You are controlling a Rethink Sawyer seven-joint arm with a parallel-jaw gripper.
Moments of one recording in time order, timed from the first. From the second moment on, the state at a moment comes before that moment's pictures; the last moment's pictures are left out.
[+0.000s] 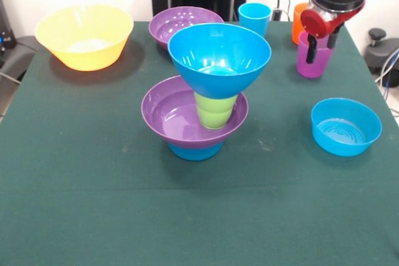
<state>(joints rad) -0.28 -0.62 0.50 1.66 -0.41 0.81 1.47</state>
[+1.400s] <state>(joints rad) -0.22 -0.58 0.41 1.66 -0.41 0.88 1.47</state>
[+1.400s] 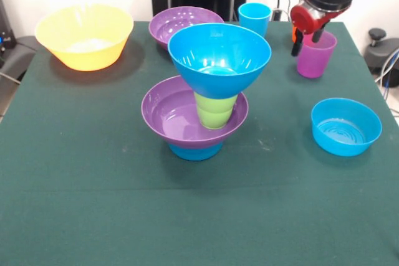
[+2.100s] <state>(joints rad) -0.22 -0.50 0.38 1.65 -0.40 0.88 1.47</state>
